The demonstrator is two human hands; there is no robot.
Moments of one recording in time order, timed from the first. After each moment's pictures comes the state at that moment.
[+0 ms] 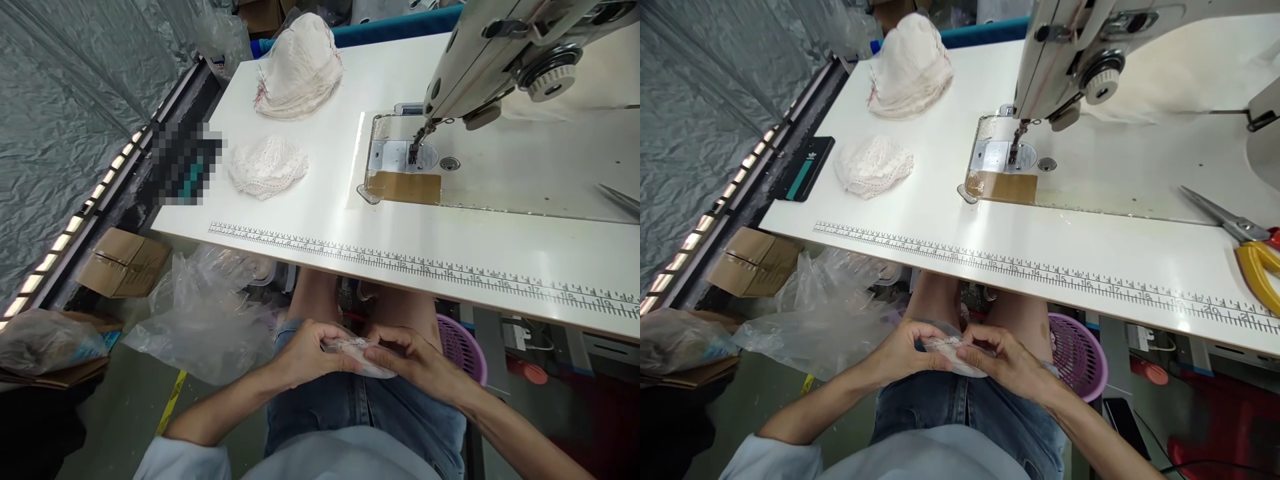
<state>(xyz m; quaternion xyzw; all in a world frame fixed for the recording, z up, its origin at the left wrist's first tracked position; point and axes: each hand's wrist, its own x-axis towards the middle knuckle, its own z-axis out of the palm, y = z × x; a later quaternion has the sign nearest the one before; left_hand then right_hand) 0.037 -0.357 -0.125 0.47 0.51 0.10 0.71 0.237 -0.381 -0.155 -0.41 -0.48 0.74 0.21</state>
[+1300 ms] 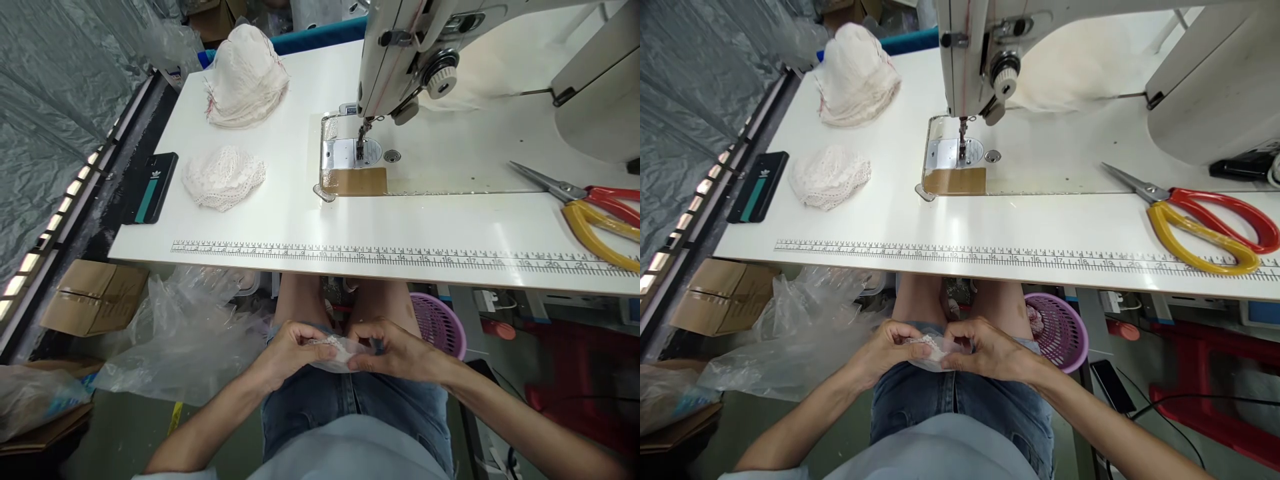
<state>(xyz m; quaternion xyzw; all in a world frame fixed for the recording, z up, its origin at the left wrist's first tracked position) 0.039 -0.354 -0.127 0.38 0.51 0.09 0.77 0.247 -0.381 -0.149 -0.39 -0.56 0.71 0.18</state>
